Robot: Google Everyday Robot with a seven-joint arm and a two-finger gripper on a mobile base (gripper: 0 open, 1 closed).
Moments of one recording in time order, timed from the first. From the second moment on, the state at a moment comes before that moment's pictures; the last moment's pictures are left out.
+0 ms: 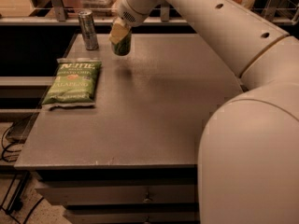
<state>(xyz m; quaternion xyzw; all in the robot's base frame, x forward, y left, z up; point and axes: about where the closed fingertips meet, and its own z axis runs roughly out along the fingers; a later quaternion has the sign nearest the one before) 0.756 0.098 0.946 -0.57 0.73 0.04 0.38</state>
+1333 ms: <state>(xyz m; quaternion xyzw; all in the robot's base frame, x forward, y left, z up) 0.796 0.154 0.910 -0.54 0.75 0.08 0.36</state>
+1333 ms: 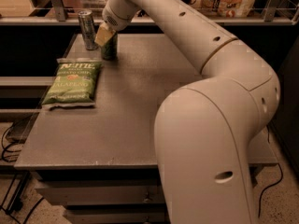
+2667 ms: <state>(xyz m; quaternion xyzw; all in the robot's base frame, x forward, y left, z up) 0.802 0.177 0.913 -0.55 0.75 0.11 0.36</state>
